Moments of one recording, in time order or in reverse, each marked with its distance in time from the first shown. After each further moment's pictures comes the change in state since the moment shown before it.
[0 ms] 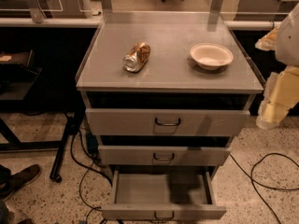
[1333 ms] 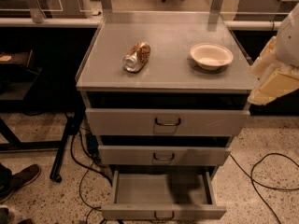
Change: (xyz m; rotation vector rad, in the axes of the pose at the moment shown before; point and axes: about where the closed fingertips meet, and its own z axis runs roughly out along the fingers) arm 0.000 0.000 0.000 0.000 0.000 0.000
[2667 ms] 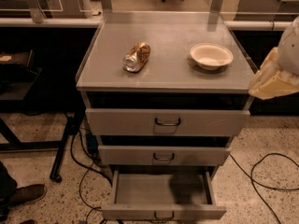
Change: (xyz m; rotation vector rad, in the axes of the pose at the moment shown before) arm 0.001 0.006 0.005 0.019 -0.033 0.013
